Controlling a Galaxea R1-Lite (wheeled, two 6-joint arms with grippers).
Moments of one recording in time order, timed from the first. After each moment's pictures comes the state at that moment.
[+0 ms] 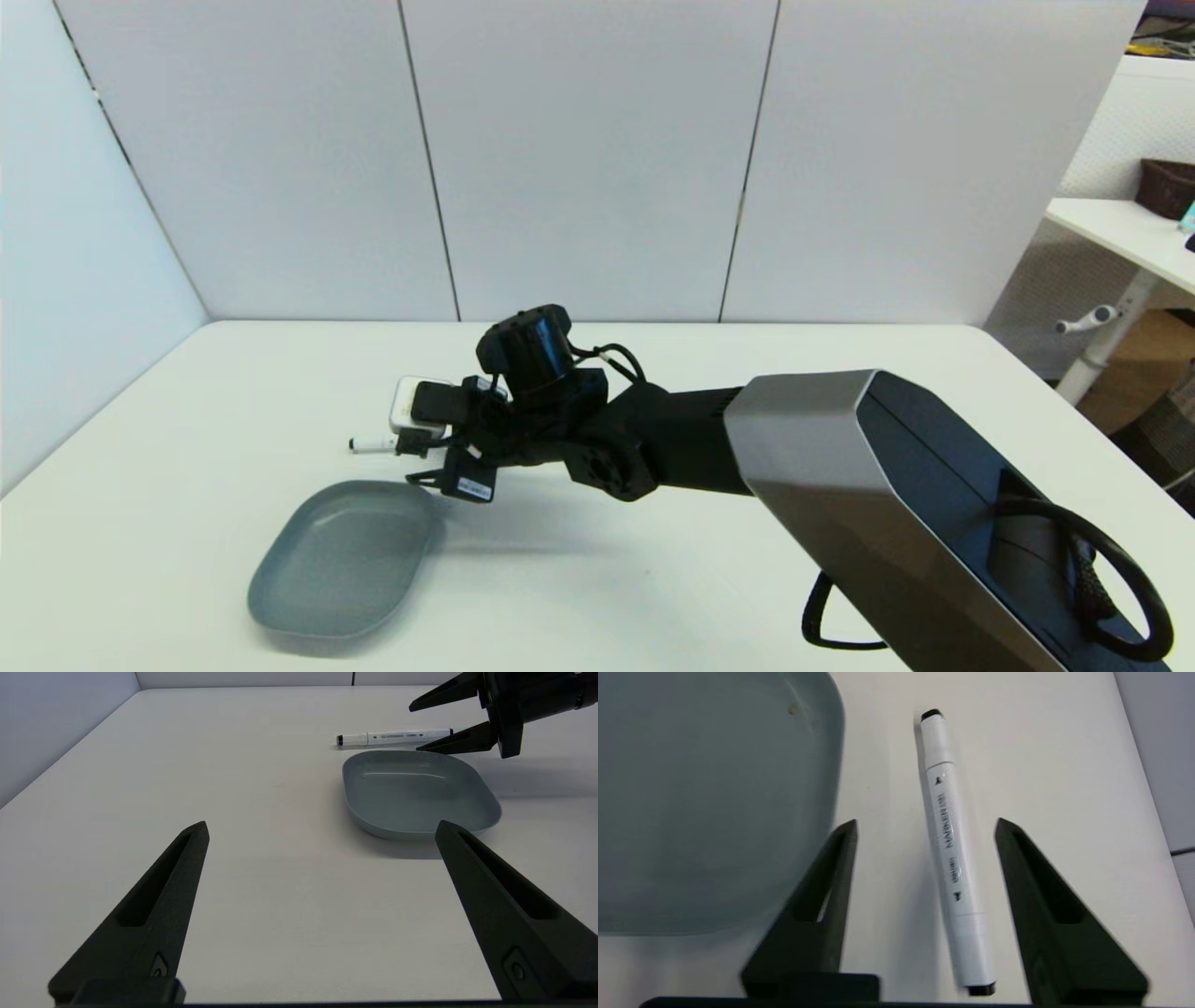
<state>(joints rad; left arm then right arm) 0.00 0.00 0.00 -0.01 -0.03 0.03 0.86 2.52 -1.97 -0.14 0.35 -0.75</state>
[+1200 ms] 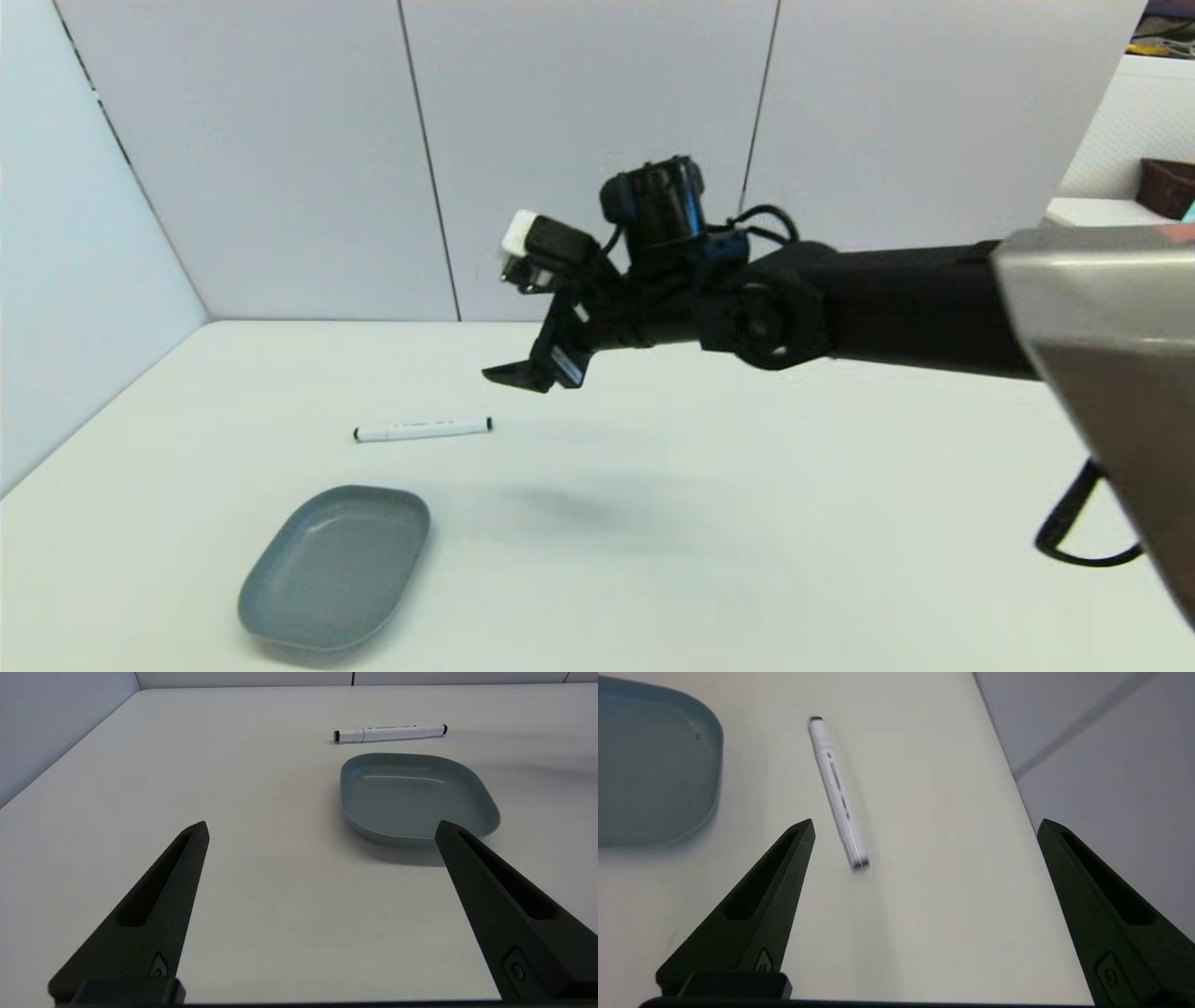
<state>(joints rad) 0.00 0.00 0.00 -0.01 -0.03 0.03 0.70 2.19 -1.85 0.03 0.34 -0.60</state>
